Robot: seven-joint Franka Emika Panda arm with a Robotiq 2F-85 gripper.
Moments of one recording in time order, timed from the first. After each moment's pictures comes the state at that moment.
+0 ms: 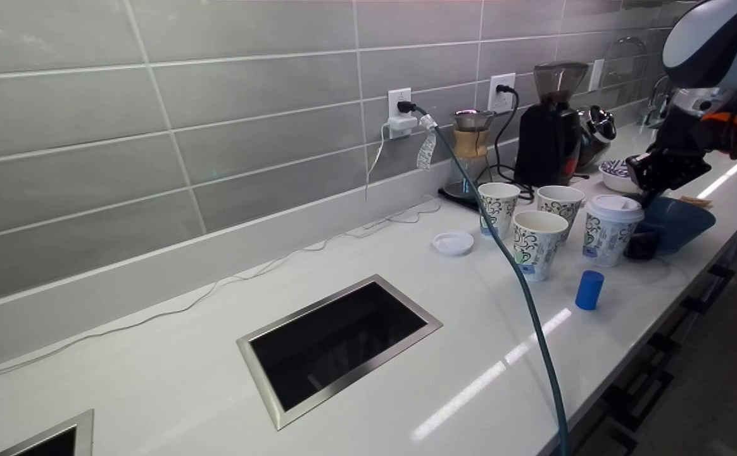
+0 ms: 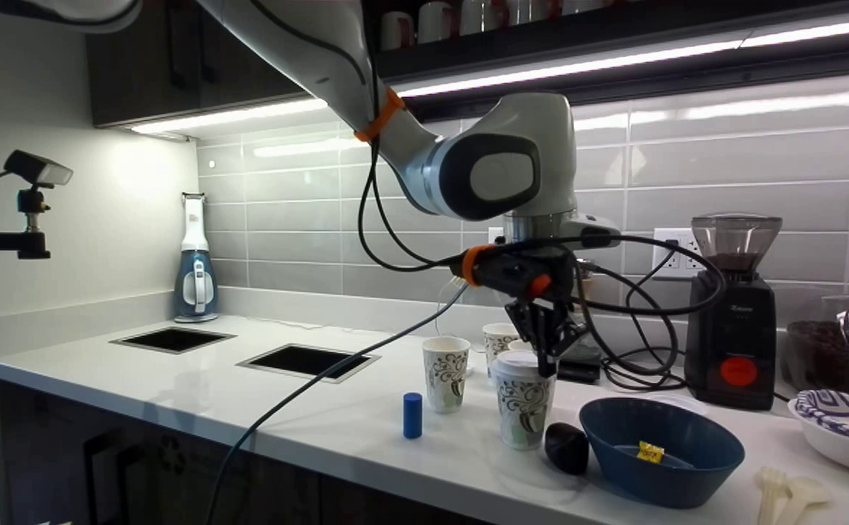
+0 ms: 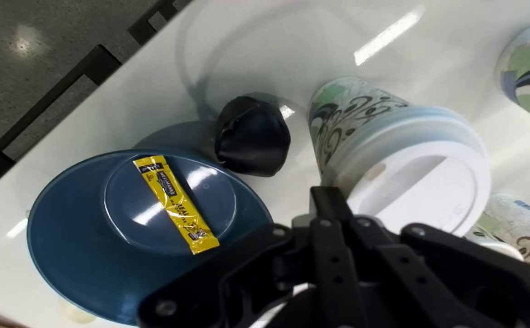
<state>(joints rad) -0.09 0.29 -0.03 -1.92 0.15 2.42 -0.19</state>
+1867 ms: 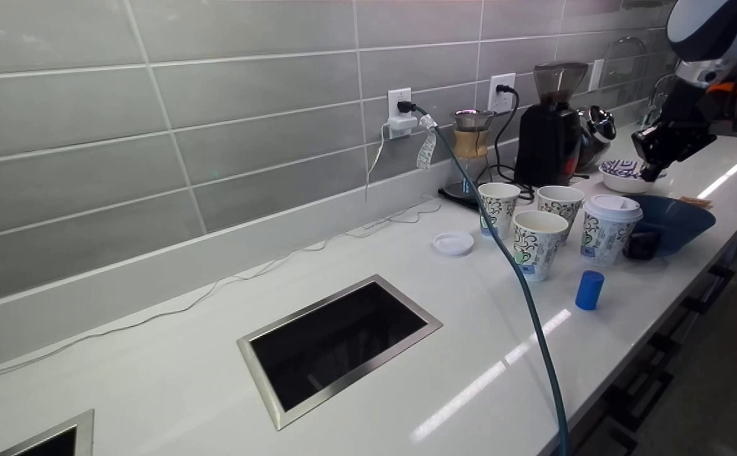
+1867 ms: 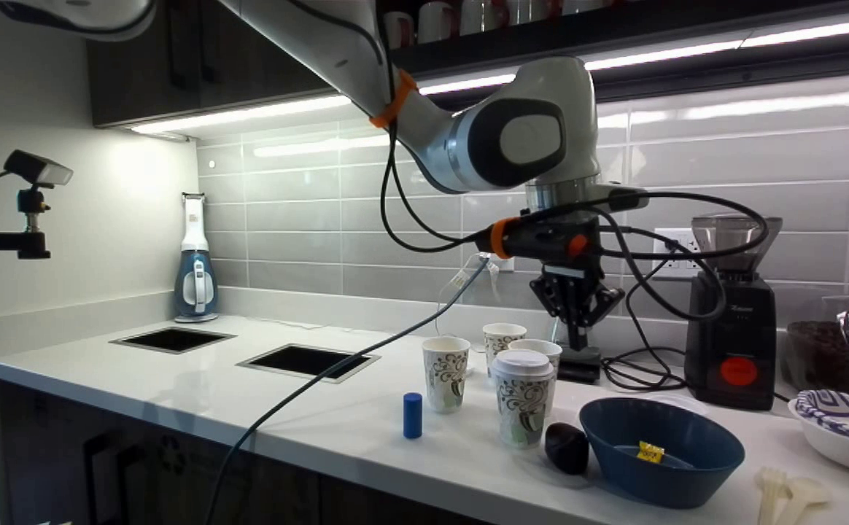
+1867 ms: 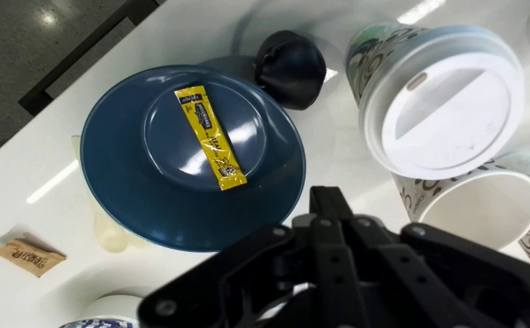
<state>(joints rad) -0.10 0.32 -0.04 -1.78 0.08 2.36 -0.19</state>
